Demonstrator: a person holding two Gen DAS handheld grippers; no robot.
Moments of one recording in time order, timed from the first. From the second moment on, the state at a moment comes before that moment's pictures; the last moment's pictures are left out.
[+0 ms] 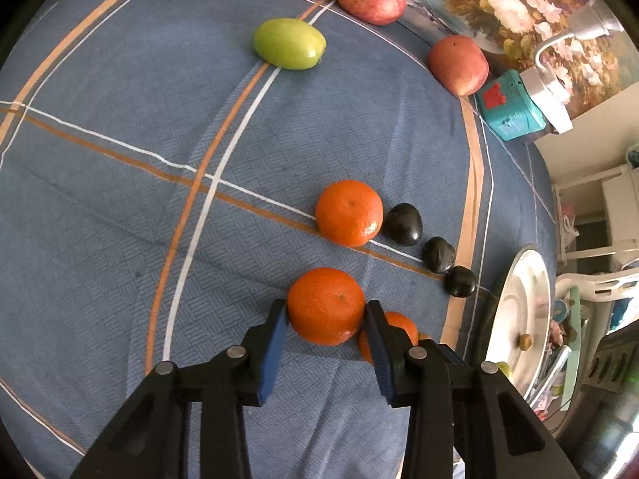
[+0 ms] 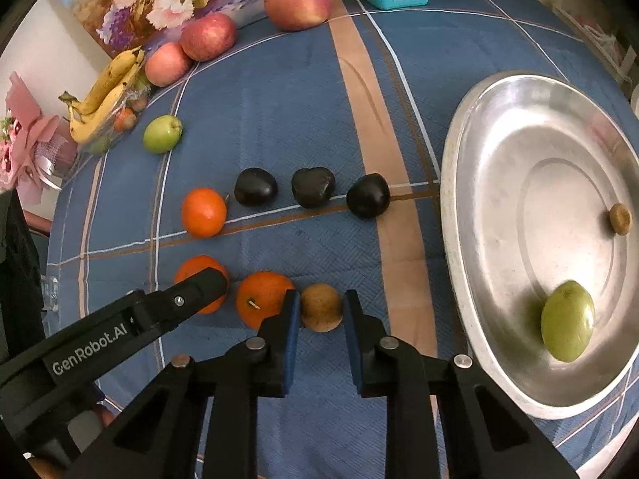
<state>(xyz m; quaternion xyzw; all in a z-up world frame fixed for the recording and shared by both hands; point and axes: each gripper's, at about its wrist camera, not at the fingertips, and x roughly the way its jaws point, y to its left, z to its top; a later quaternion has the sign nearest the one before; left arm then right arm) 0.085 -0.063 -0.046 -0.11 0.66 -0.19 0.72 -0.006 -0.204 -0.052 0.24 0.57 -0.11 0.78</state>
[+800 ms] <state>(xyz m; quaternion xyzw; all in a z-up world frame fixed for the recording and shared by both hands) 0.083 -0.056 0.002 -0.12 0.61 -0.17 0.76 -0.028 -0.241 0.008 0.22 0.50 -0.18 0.82</state>
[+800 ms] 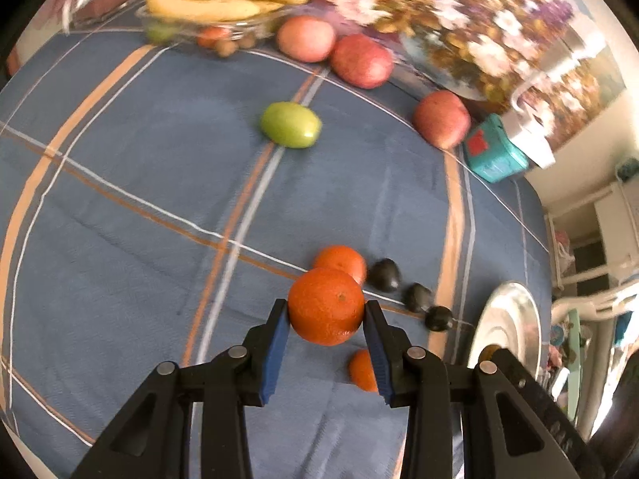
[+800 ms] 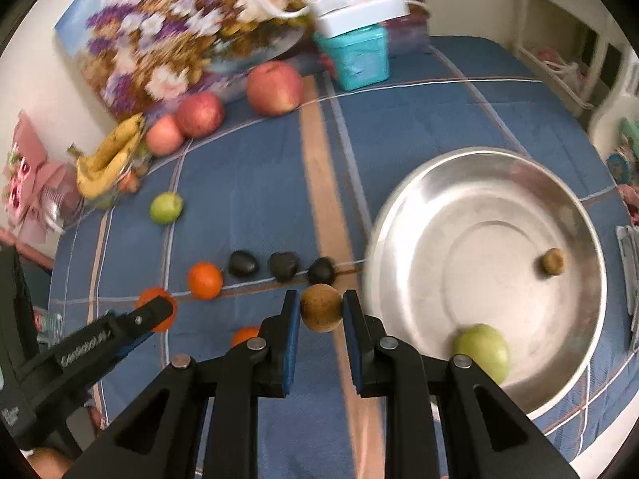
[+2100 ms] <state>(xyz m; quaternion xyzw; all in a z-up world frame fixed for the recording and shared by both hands) 0.001 -0.216 0.010 0.06 0.56 -0.33 0.75 -0.091 -0.352 0.022 0.26 0.44 -0.34 0.79</state>
